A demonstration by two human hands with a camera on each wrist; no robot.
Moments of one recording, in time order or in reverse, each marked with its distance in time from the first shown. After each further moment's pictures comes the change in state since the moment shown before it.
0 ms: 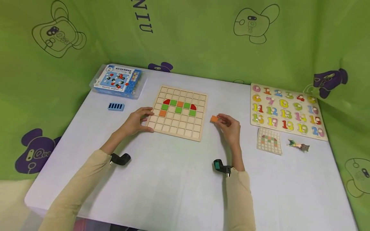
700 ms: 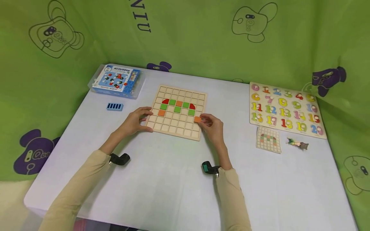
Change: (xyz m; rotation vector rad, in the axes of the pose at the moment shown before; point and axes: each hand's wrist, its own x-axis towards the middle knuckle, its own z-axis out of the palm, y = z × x) left_hand 0.002 -0.002 0.001 -0.011 -0.002 0.016; right_hand -0.006 -0.018 0.046 -0.037 -0.099 -0.112
